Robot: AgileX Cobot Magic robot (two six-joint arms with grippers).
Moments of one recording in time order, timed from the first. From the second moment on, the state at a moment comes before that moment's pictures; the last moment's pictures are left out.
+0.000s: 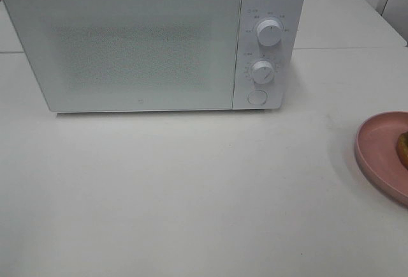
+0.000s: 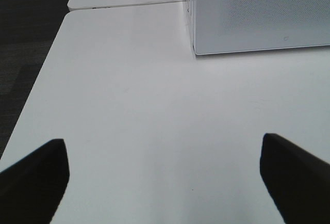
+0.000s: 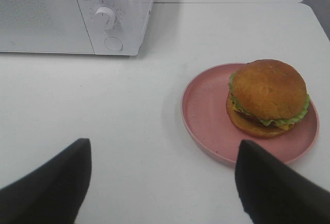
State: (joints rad) left arm 0.02 -0.01 -0.50 -0.02 1.05 0.09; right arm 0.07 0.00 -0.50 0.05 1.00 0.05
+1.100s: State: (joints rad) left arm 0.02 -0.01 -0.50 -0.02 1.05 0.09; right arm 0.07 0.05 -0.56 0.06 0.95 0.05
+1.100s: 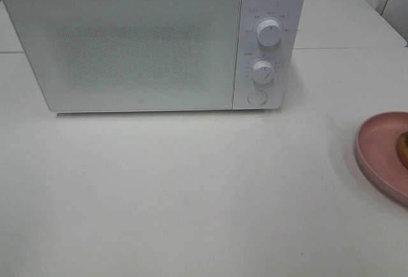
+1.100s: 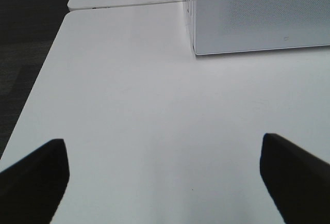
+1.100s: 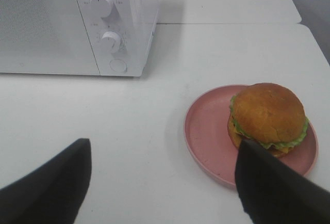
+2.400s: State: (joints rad) left arm 0.02 -0.01 -0.50 -0.02 1.05 0.09; right arm 0.07 0.55 -0.57 0.06 0.52 0.05
